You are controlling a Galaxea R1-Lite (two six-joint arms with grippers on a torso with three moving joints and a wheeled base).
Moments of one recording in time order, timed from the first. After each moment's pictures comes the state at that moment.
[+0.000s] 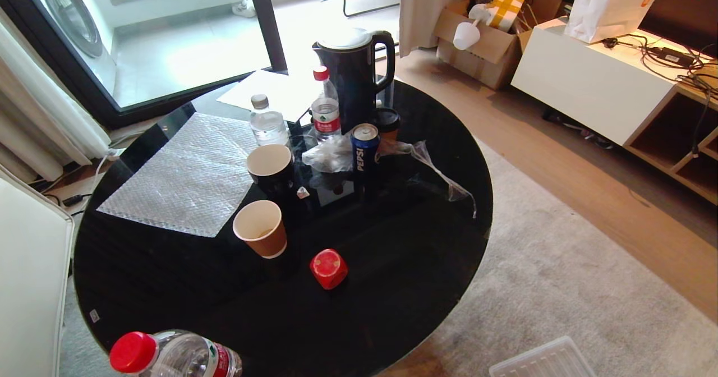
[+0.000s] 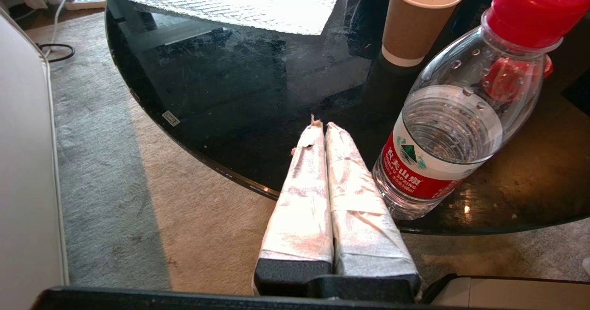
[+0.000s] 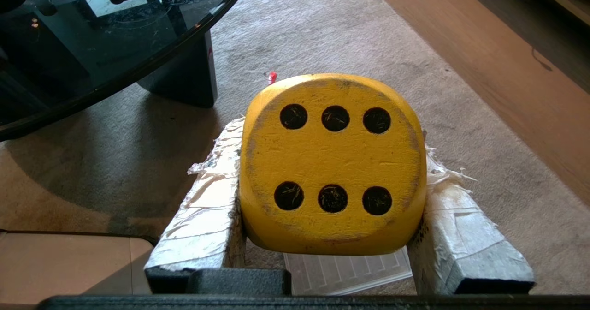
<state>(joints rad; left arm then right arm) 0.00 0.00 0.00 0.01 0.01 -0.01 0.01 0.00 -0.03 0.09 0.01 -0.07</state>
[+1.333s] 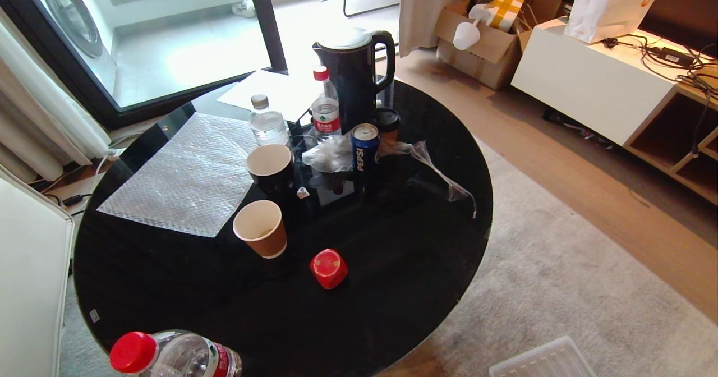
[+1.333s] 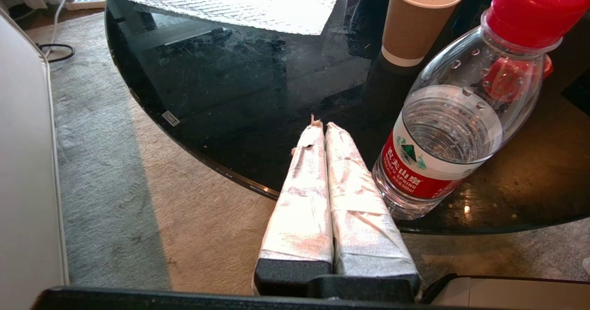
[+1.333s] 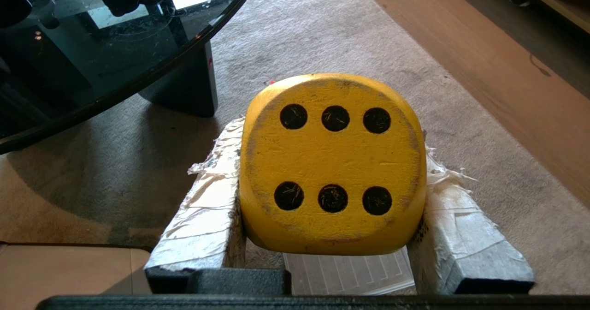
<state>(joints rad) 0.00 0.00 0.00 0.01 0.01 -0.01 0.01 0.00 -0.01 0.02 0.01 -0.06</state>
